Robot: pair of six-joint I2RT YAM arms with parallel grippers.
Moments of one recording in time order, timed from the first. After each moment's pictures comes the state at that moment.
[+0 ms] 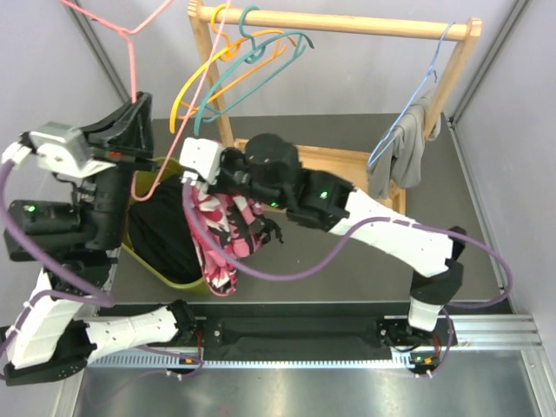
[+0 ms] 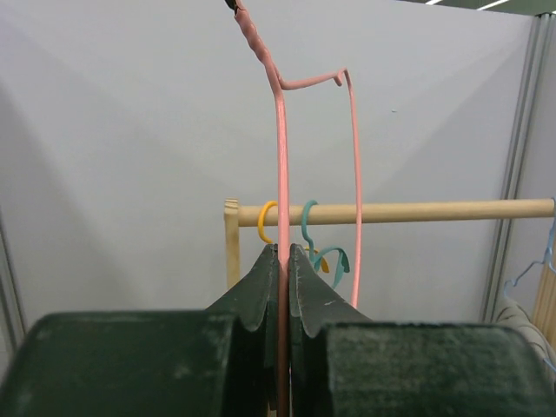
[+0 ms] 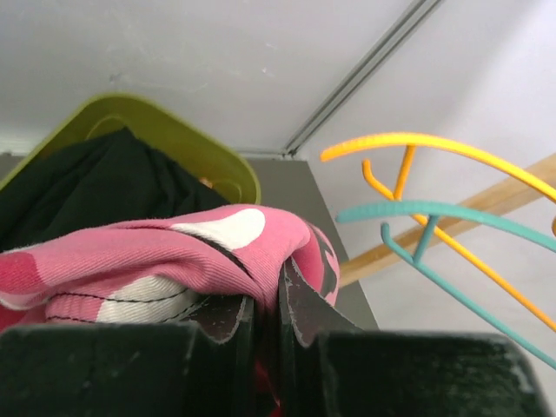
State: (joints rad) left arm -0.99 0.88 1.57 0.05 -0.54 0.43; right arm 1.24 1.78 2.15 -0.46 0.14 -0.58
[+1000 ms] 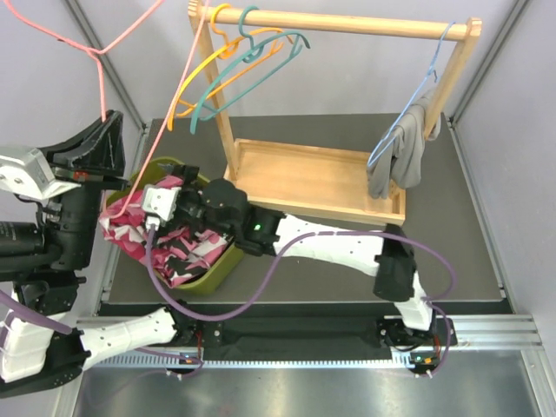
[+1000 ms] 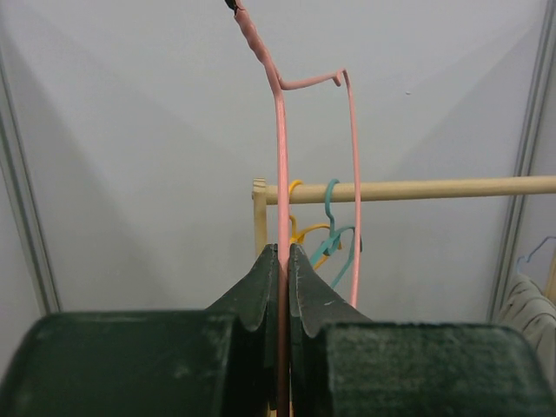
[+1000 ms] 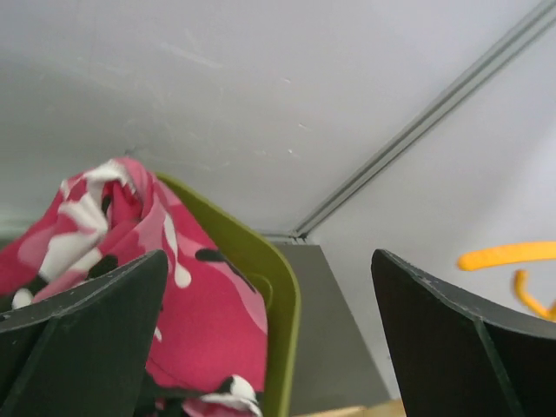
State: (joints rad) left arm -0.99 0.77 1.60 -0.10 -0.57 0.44; right arm 1.30 2.06 1.96 0.25 0.12 -0.64
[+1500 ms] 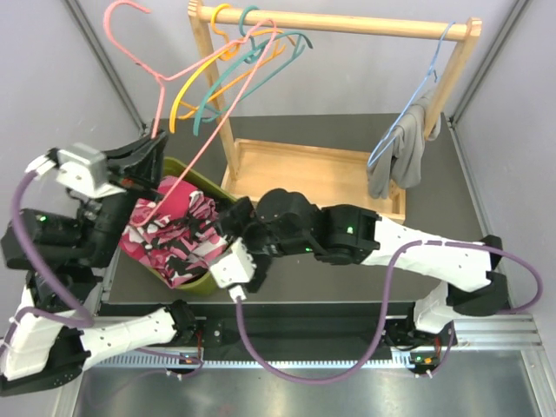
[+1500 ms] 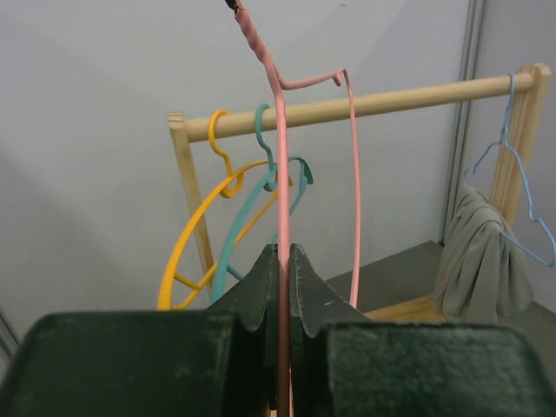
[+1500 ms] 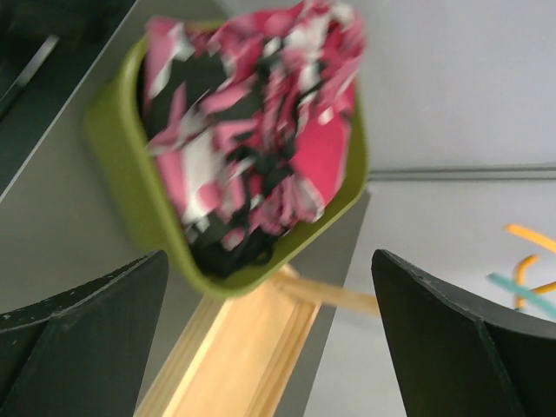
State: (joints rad) left arm -0.99 0.76 1.53 -0.26 -0.47 0.31; right arm 1.38 1.57 1.79 -0.66 -0.07 -1.07
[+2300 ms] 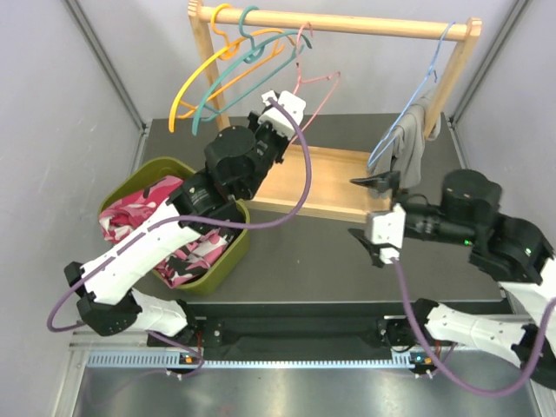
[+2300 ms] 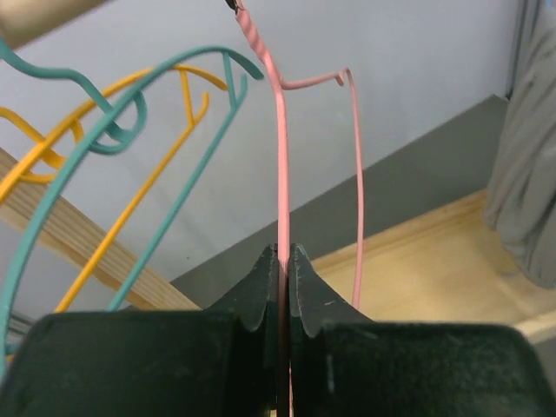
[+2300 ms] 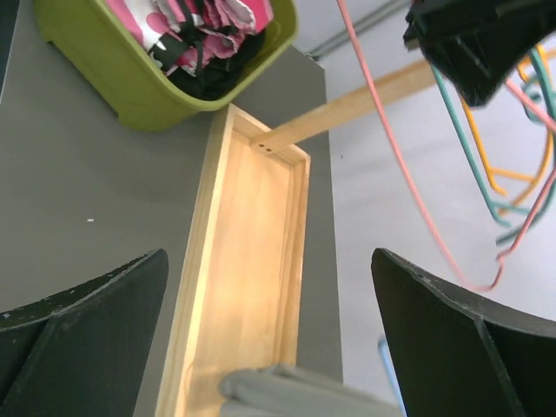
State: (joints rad) left arm -0.97 1.35 1.65 -0.25 -0.55 0.35; right arm 0.87 0.90 1.47 -0.89 -0.33 -0.99
